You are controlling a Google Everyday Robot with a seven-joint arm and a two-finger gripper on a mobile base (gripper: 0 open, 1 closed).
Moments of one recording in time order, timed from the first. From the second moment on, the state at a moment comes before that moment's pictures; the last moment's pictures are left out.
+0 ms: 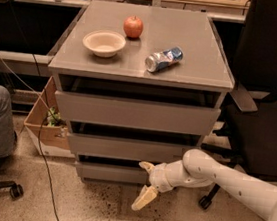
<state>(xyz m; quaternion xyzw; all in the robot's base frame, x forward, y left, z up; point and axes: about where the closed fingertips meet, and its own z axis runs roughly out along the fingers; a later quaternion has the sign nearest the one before) 0.521 -0.032 0.450 -0.58 0.68 0.33 0.28</state>
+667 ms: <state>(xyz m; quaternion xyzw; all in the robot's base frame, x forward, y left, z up) 0.521 -0.022 0.396 -0.57 0.69 0.35 0.27</state>
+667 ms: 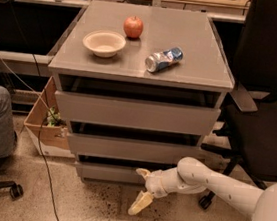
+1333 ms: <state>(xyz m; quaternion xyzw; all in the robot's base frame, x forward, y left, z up) 0.543 -0.040 0.344 -0.53 0.73 0.33 0.29</state>
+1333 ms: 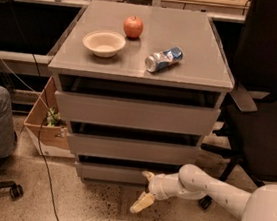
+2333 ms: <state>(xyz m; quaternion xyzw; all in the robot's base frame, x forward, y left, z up) 0.596 -0.093 0.242 -0.46 0.79 0.25 0.32</state>
